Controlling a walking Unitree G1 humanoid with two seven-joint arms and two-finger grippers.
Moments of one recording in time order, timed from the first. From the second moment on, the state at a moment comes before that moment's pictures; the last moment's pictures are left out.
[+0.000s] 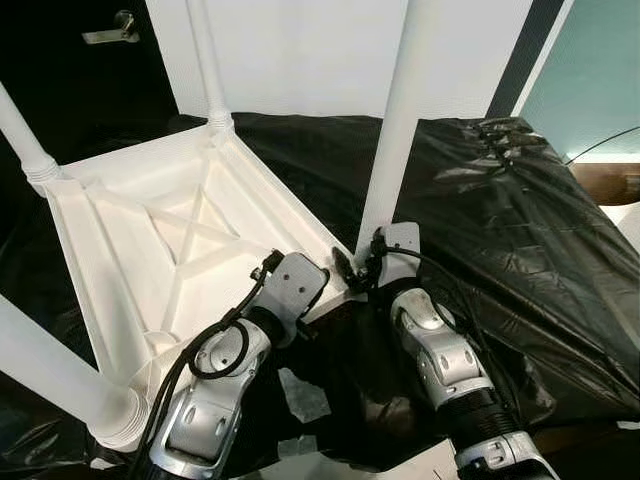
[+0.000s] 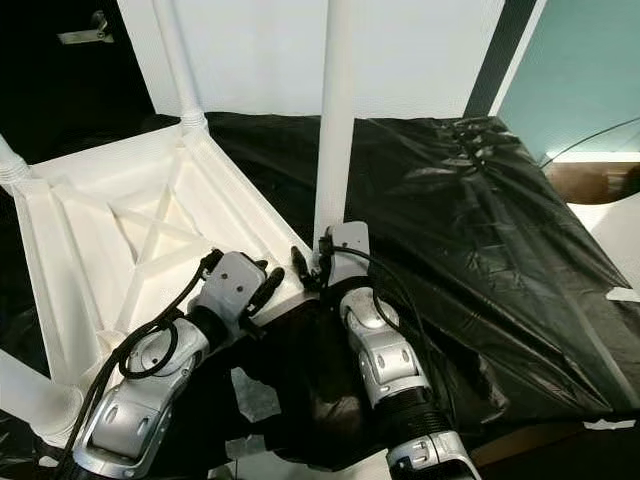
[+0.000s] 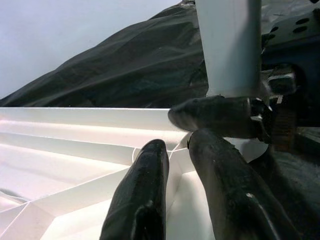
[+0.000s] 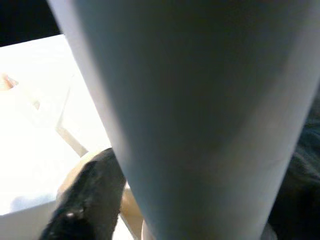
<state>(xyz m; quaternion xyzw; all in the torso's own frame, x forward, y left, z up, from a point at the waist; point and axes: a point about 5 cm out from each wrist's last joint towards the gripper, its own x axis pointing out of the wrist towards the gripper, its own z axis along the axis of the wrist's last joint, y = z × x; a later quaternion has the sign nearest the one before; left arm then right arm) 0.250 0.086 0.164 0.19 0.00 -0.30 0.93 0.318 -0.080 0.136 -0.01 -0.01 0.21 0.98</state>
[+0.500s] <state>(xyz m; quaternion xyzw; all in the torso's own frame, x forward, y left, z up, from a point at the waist) 0.251 0.086 0.163 0.20 0.00 -0.30 0.93 0.336 -0.113 0.156 -0.06 -0.02 0.41 0.91</state>
